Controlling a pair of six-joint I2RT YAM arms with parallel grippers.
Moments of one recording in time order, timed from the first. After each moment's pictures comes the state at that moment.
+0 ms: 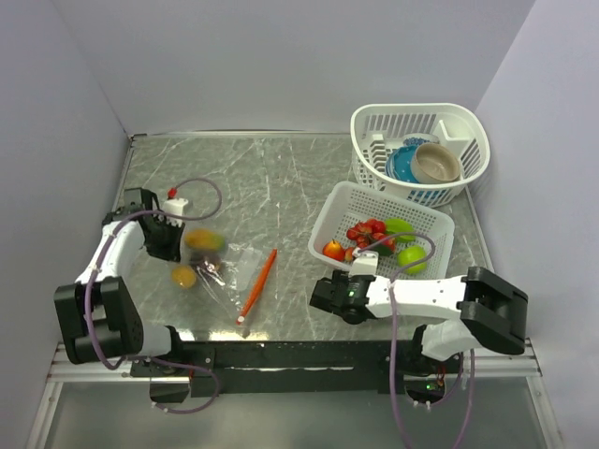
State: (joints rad) left arm 0.18 1.35 0.90 -0.79 0.29 0.45; right arm 1.18 1.39 0.68 -0.83 0.69 1.39
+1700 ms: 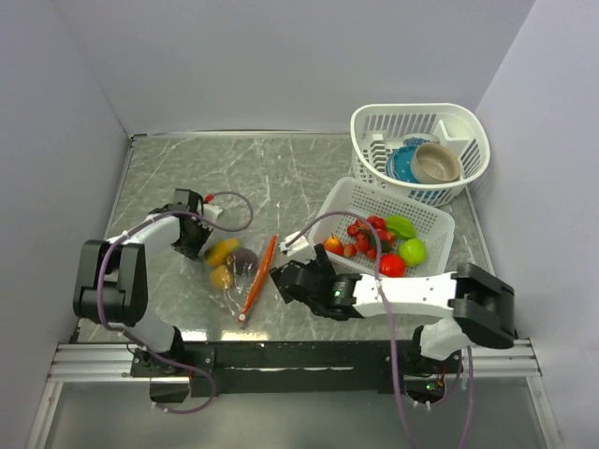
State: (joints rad) left arm -0.10 1.57 0.87 -0.53 -0.03 0.38; right arm 1.25 1.45 0.83 -0.21 0.69 0.45
